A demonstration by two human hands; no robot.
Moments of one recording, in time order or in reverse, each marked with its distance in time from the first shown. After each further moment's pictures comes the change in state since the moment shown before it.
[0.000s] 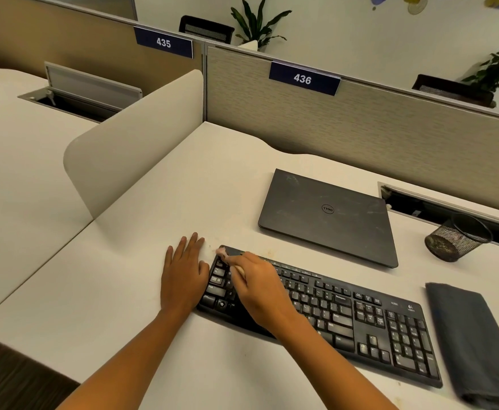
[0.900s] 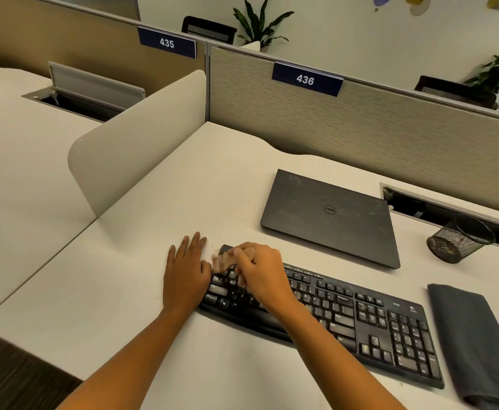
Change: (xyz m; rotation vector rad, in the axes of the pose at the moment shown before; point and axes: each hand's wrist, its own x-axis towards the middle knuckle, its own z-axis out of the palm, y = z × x) left_hand 0.000 0.001 0.000 0.013 0.012 0.003; right_hand 0.019 -0.013 -0.006 0.287 0.031 0.206
